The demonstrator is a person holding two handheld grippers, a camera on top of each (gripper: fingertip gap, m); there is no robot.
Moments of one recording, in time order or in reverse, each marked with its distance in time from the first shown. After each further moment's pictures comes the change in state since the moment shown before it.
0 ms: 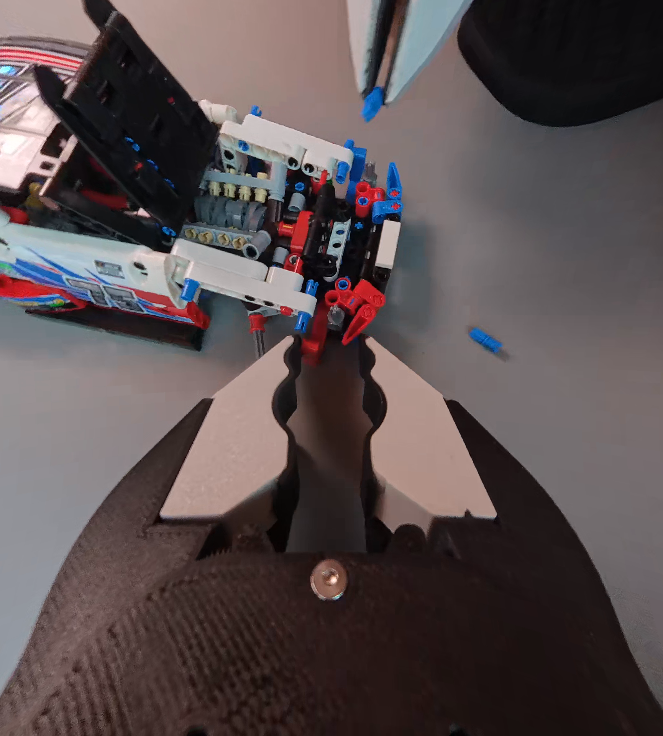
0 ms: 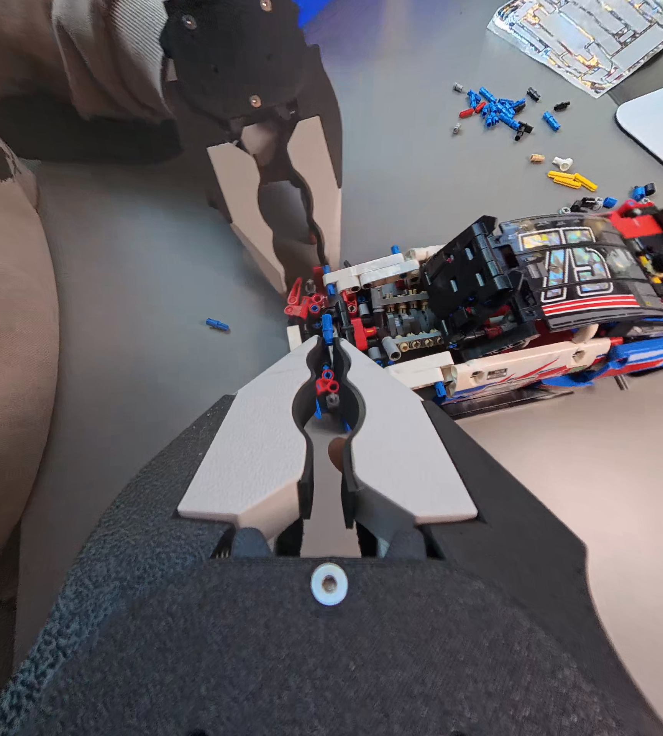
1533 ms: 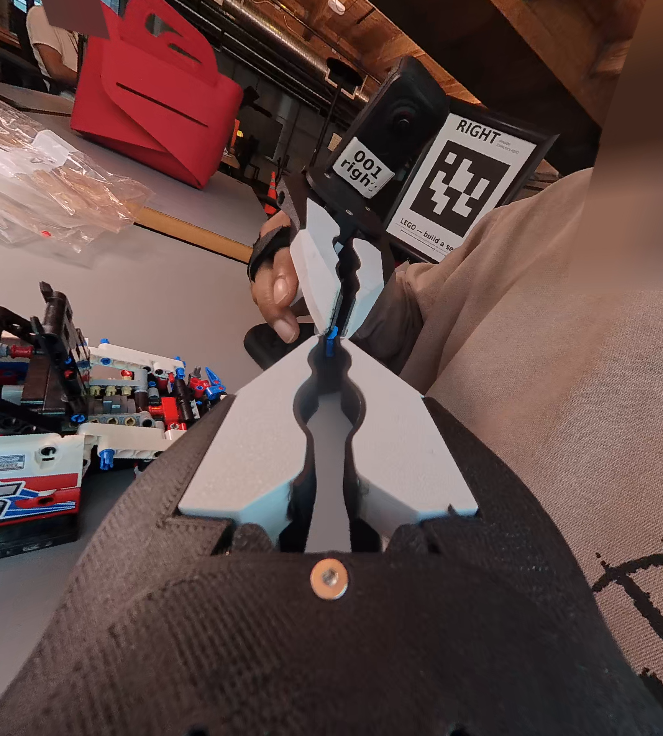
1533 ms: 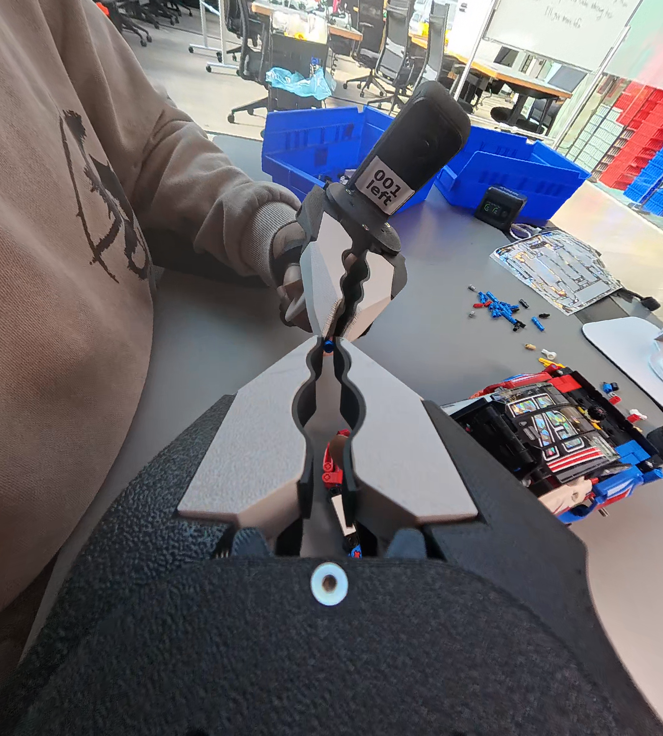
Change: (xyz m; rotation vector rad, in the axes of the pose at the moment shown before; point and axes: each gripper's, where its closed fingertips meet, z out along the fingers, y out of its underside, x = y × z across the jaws) left arm 0.054 -0.113 -0.064 0.671 0.544 -0.321; right arm -0.055 -0.066 -0.023 0.361 -0.059 -0.205
